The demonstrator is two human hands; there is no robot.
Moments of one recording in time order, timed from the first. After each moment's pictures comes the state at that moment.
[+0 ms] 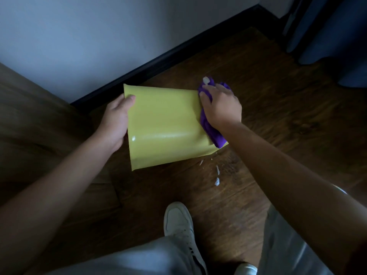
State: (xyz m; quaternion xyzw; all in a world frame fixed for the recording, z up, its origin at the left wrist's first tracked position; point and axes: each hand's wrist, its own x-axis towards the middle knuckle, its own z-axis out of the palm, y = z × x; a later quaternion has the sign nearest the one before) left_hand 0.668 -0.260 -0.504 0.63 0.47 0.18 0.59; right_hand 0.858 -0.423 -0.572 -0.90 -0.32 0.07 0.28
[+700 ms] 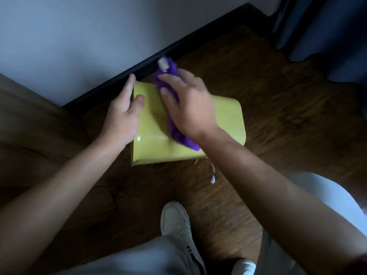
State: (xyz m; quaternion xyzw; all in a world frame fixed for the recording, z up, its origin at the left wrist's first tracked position) left_hand 0.681 -0.284 -0.502 0.81 0.35 0.15 0.44; right_hand 0.801 -0.410 -0.518 -0.83 -0.39 -0.02 0.40
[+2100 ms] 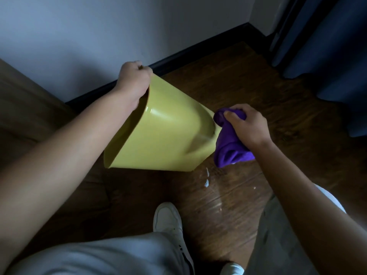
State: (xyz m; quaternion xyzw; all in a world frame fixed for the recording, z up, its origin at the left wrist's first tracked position) left_hand 0.748 -0.255 -0.461 0.71 0.48 0.16 0.49; right_hand 0.865 -0.524 -0.540 -0.86 -0.17 0.22 0.42
